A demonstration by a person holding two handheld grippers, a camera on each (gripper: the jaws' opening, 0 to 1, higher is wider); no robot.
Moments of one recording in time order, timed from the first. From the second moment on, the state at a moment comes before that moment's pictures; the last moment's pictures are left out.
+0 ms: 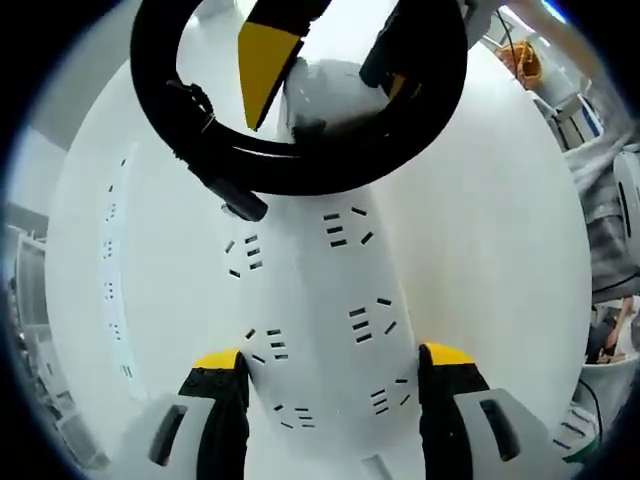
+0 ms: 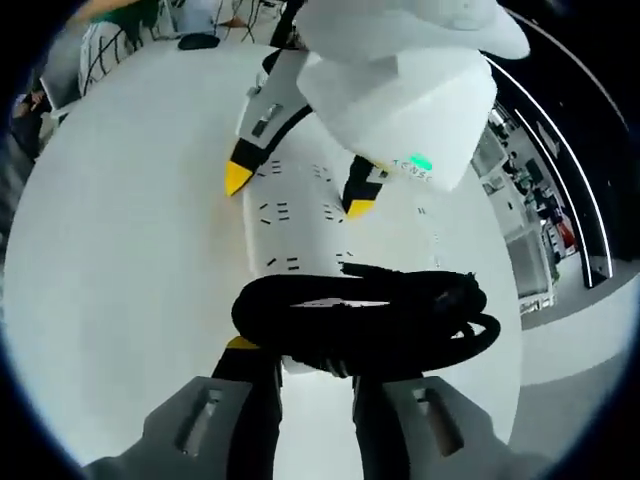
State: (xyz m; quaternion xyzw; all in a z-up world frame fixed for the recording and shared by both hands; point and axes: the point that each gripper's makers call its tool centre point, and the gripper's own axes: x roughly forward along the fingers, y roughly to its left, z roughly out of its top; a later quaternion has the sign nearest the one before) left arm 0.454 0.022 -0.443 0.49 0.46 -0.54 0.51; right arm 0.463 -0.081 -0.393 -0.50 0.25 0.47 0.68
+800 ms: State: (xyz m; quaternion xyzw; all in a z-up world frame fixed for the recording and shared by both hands) left arm 0.450 0.022 -0.441 0.45 0.44 -0.56 0.54; right arm 0.448 -0.076 -0.396 -0.46 0.25 0.52 0.68
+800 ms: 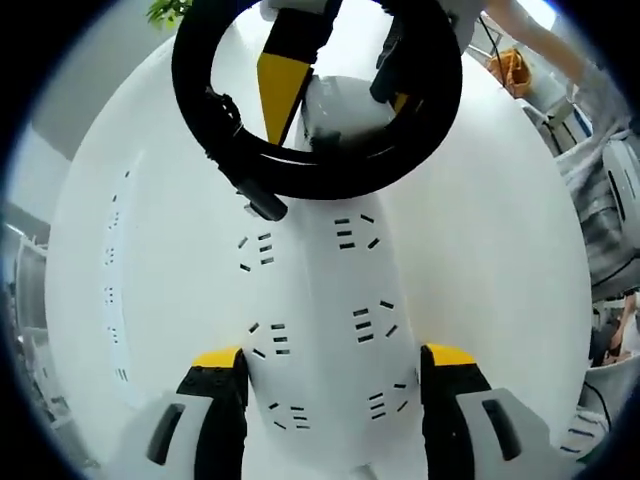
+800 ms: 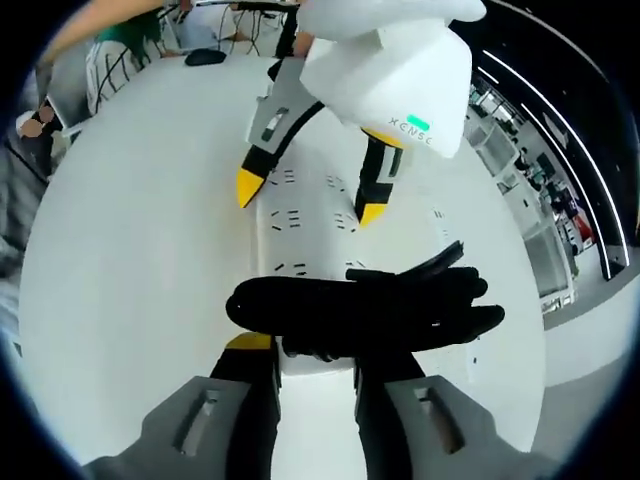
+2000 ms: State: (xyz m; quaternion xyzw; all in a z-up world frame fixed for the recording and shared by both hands) left arm 0.444 0.004 -0.415 0.27 0.33 -0.58 0.70; right arm 0.448 -0.059 -0.376 -0.29 0.14 0.54 0.78
